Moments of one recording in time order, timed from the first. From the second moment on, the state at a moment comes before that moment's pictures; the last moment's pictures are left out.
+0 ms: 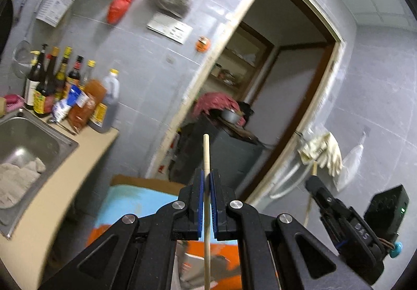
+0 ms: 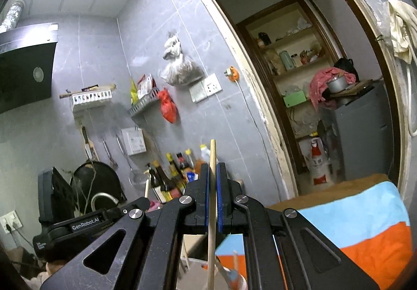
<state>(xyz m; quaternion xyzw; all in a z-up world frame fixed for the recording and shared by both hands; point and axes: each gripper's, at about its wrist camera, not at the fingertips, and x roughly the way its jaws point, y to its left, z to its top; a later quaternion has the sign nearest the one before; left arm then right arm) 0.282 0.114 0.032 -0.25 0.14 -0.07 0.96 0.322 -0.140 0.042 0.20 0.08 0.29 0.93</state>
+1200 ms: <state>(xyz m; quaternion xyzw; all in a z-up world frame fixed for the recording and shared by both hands) 0.307 0.157 -0.032 -0.20 0.15 -0.03 0.97 0.349 -0.050 -0.020 0.14 0.07 0.22 0.96</state>
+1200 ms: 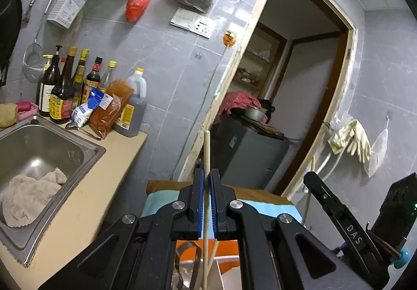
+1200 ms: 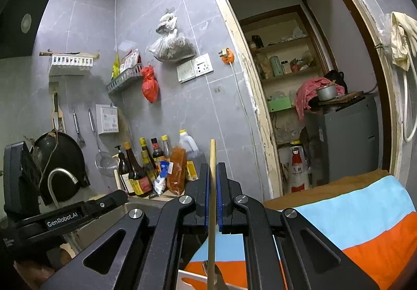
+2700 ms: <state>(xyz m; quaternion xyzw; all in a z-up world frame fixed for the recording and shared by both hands) 0.119 0.017 0.028 -0.11 0.20 -0.01 0.97 0.155 -0.238 0.026 0.10 0.15 0.15 0.97</state>
